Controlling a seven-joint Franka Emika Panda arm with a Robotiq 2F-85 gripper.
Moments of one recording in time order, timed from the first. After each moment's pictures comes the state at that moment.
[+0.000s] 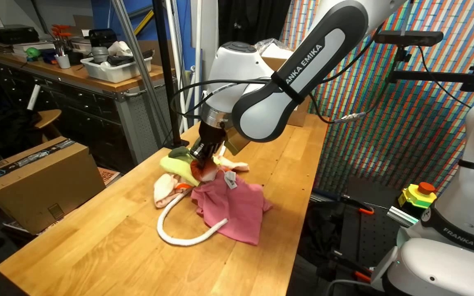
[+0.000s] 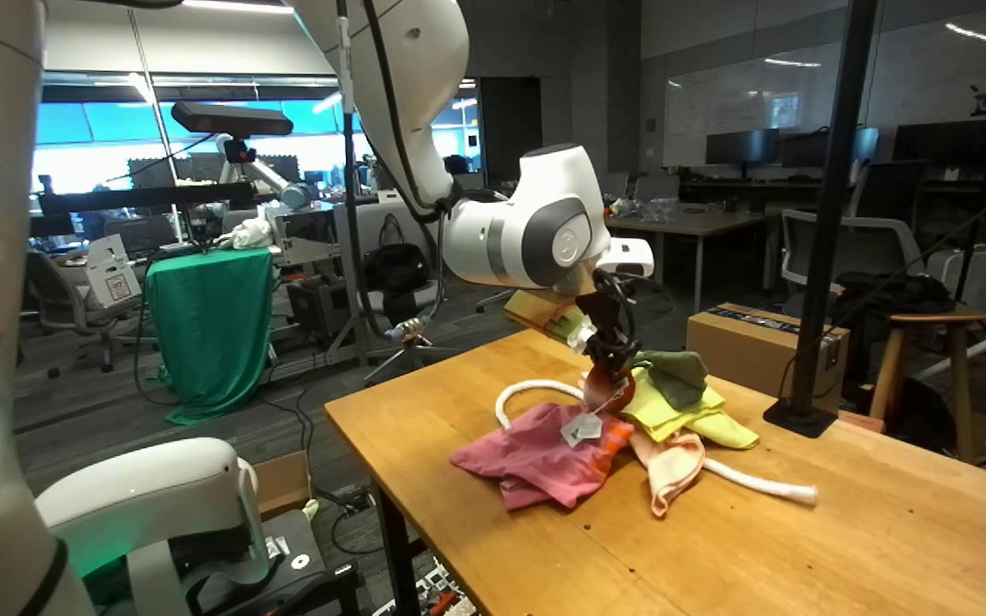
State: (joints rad) arm 0.25 0.31 -0.04 -2.19 -0.11 2.84 0.30
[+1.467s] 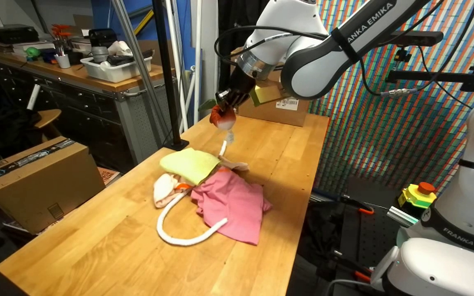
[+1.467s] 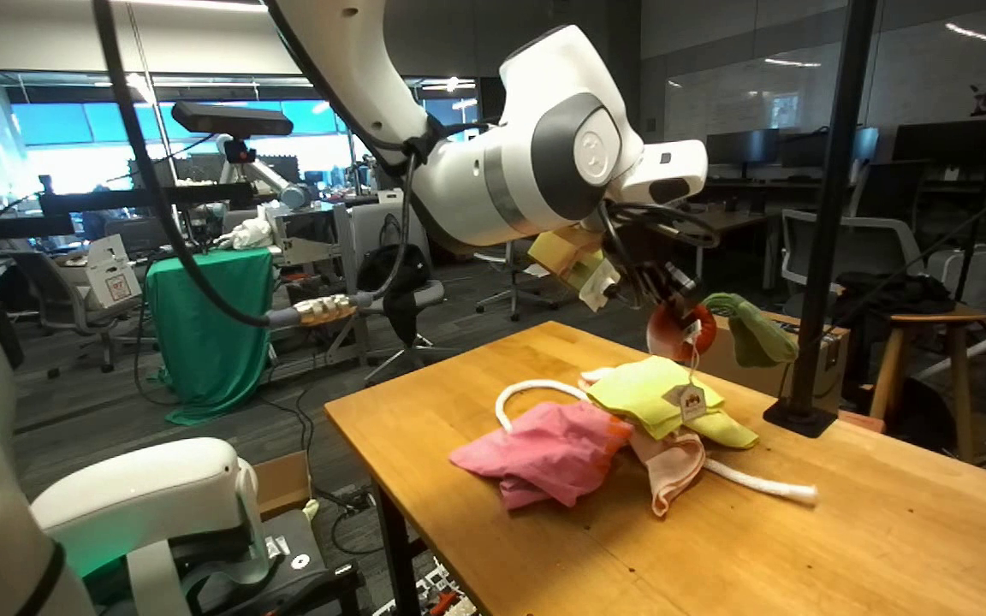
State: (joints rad) arm 0.21 0.00 -0.21 -2.38 -0.40 2.95 0.64
